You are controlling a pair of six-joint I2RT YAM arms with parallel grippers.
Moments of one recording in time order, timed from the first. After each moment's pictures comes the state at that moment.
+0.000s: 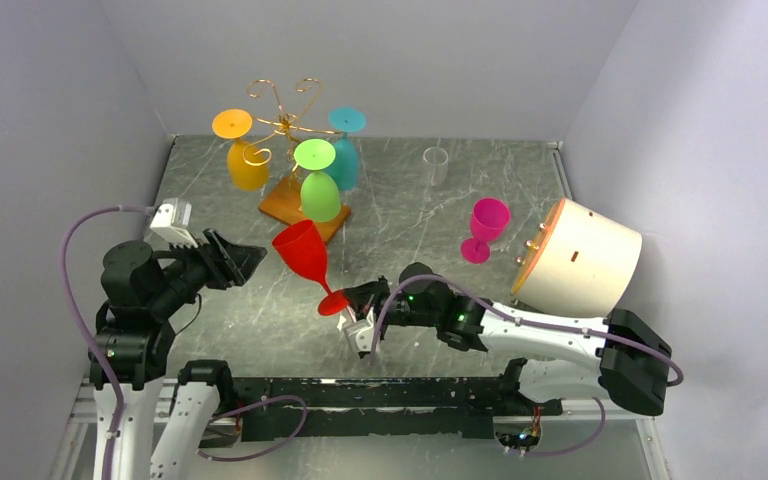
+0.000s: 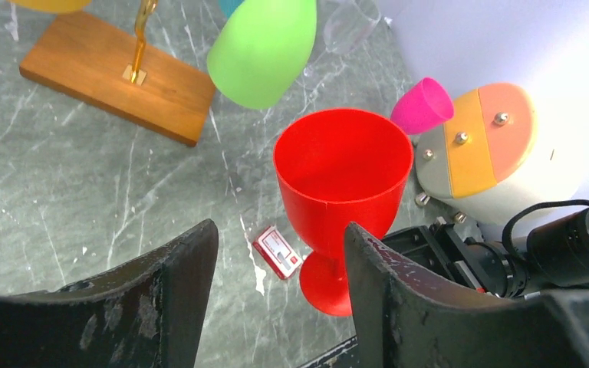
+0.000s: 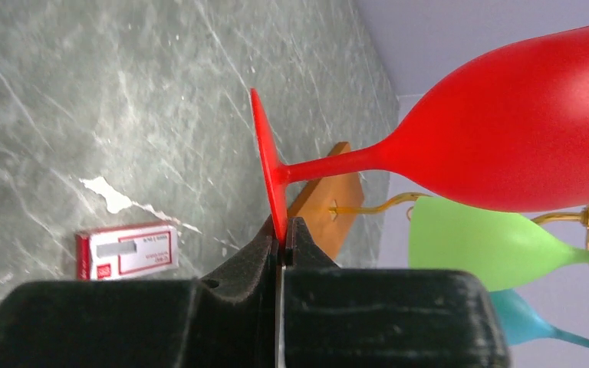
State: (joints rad) left arm -0.02 0.51 0.91 -0.67 0.49 -0.46; right arm 1.11 1.18 0.61 0.24 -0.28 -1.25
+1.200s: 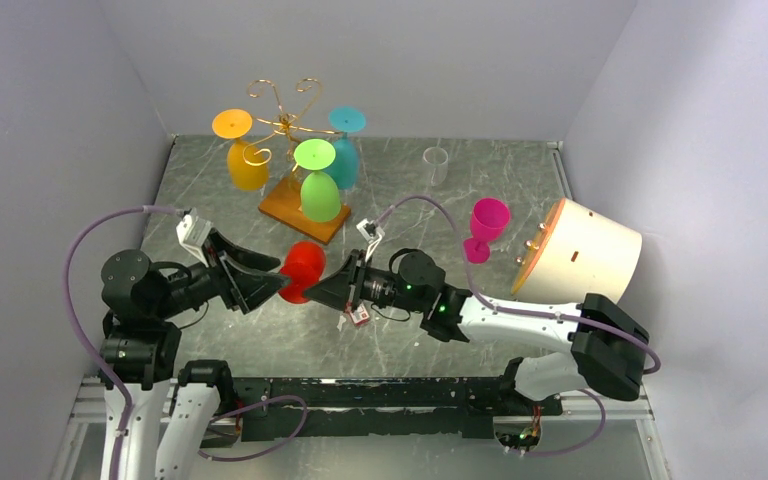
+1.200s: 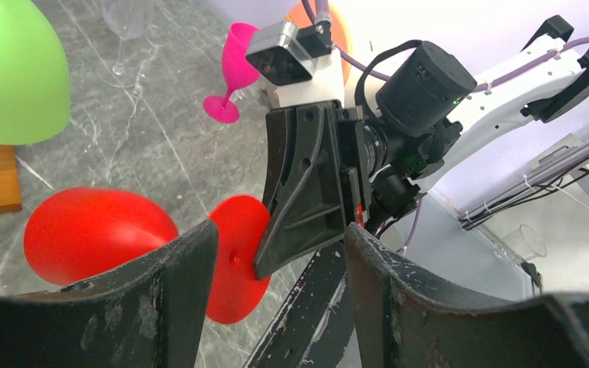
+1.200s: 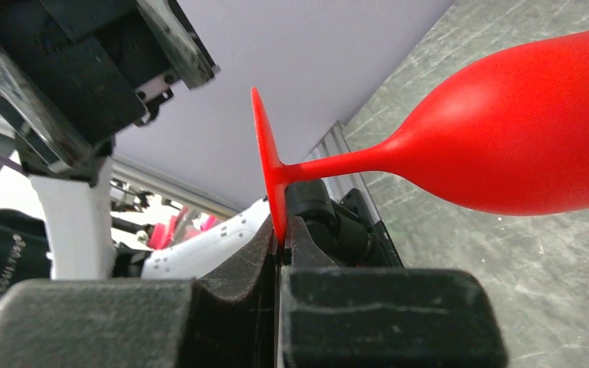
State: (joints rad) left arm -0.02 0.46 0.81 -0.37 1.03 -0.50; right arm 1.10 1.33 0.70 0.66 -0.23 0.87
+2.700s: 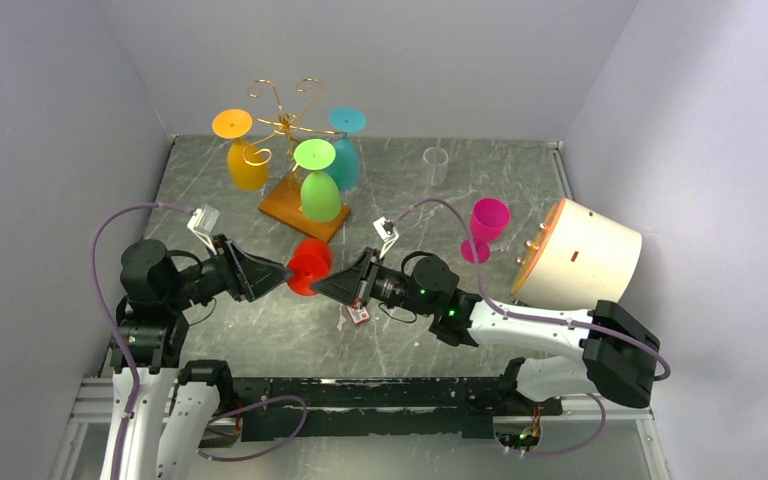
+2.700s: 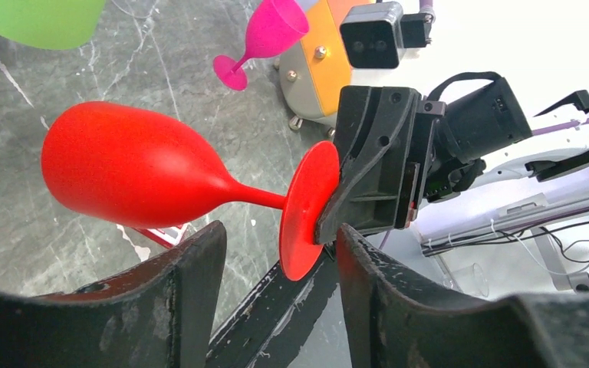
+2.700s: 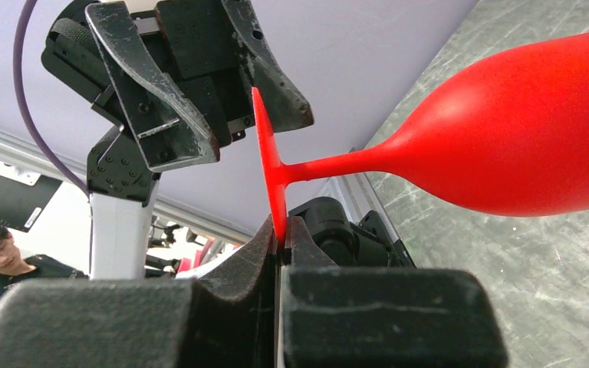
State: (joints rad) left arm -0.02 0.50 0.74 -0.44 0.93 -0.61; right arm 1.09 1.26 0.64 0.73 -0.15 0.99
